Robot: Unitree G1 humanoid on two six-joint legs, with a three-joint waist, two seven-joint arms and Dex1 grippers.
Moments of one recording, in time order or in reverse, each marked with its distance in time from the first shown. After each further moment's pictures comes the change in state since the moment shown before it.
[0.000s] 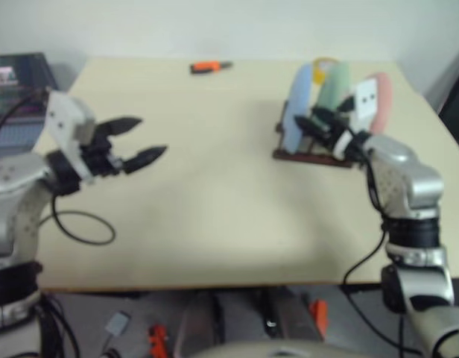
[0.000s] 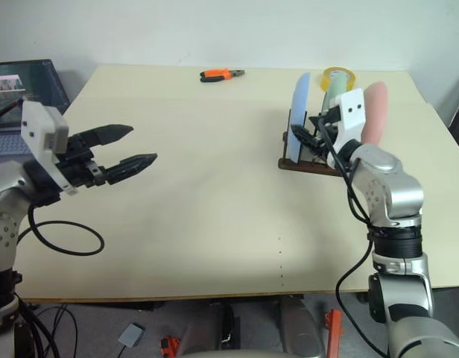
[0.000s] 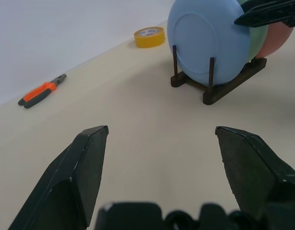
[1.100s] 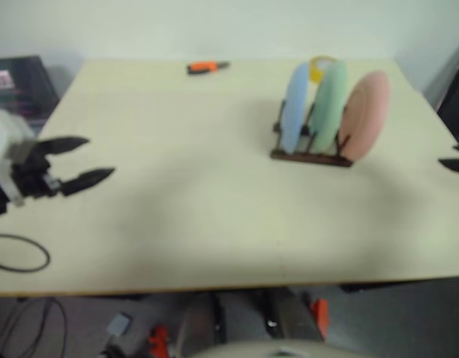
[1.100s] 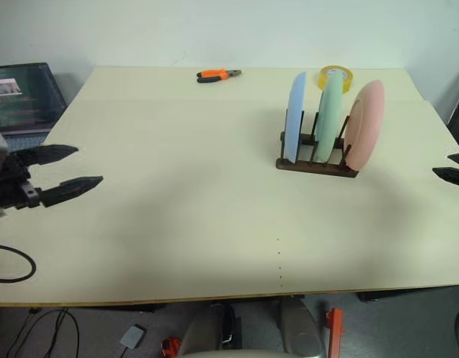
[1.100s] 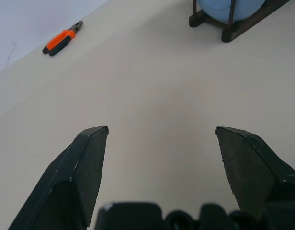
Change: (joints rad) left arm 0.268 0.220 0.263 0.055 0.028 -0.026 -0.196; right arm 0.169 -0.719 -0.199 0.812 -0.048 -0.488 0.836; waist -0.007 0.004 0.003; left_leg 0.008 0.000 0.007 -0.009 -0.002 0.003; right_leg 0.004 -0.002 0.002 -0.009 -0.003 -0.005
